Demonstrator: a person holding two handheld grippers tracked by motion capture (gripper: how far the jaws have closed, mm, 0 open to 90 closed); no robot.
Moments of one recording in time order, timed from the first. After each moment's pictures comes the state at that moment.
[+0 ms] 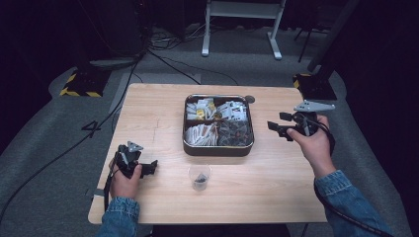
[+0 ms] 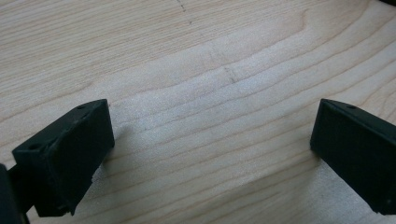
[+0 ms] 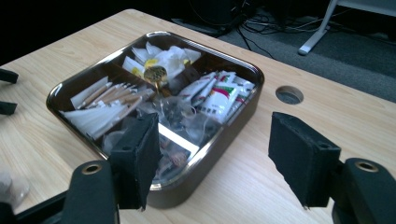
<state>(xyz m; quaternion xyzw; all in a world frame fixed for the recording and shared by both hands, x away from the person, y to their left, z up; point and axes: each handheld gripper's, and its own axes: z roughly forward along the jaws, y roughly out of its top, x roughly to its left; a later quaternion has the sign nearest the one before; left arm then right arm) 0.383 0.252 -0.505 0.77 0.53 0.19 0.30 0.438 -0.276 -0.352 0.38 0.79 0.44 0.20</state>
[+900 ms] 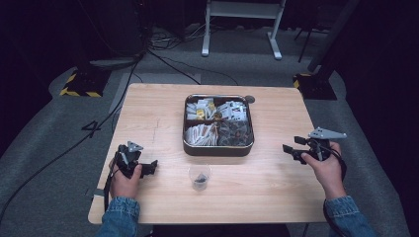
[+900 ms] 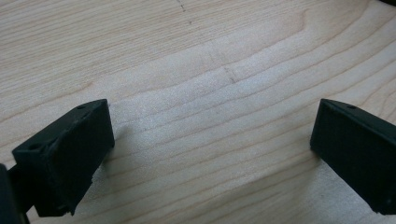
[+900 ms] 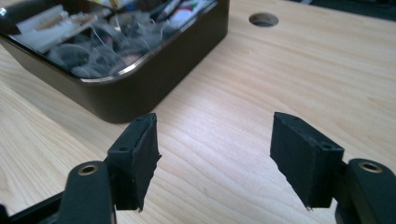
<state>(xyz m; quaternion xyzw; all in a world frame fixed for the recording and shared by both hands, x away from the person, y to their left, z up) 0.383 0.252 -0.505 0.77 0.53 0.19 0.30 0.412 -0.338 -0.432 0.42 0.78 0.42 0.19</state>
